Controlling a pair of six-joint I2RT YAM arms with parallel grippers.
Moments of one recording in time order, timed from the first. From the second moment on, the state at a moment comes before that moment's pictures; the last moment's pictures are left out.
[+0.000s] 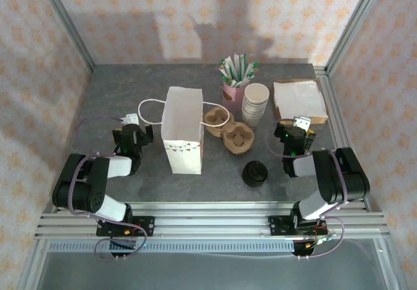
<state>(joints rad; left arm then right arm) -0.06 1.48 0.38 0.61 -0.38 -0.08 0.10 1.55 0.33 0.82 0.43 0.18</state>
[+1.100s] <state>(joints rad) -0.07 1.45 0.47 0.48 -0.42 -0.09 0.11 1.48 0.33 0.82 0.46 0.16</state>
